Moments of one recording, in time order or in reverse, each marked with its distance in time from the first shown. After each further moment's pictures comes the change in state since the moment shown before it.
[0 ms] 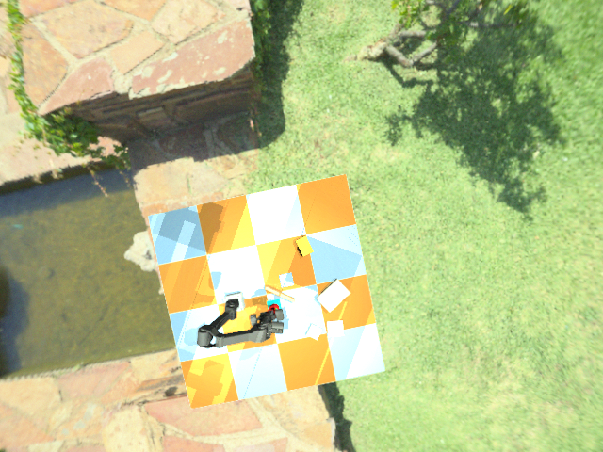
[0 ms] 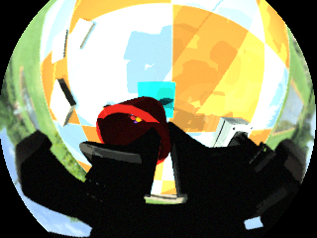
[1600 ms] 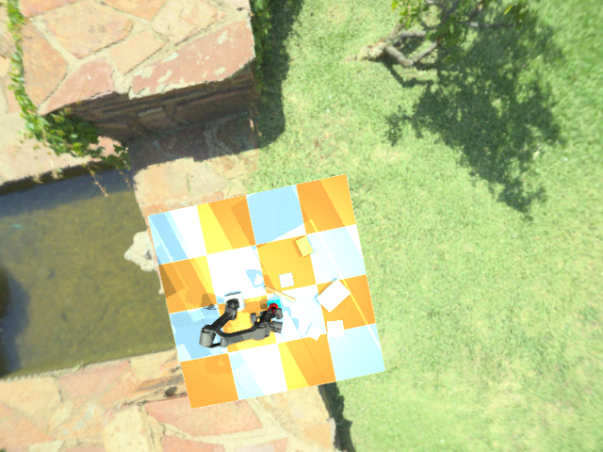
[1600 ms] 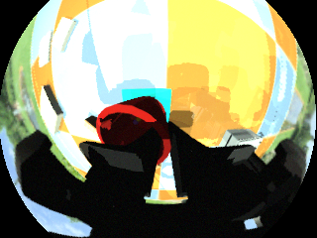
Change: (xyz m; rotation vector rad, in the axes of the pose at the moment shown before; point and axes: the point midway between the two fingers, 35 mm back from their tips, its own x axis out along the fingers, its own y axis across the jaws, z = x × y) arm 0.048 -0.014 0.012 0.000 -0.001 -0.004
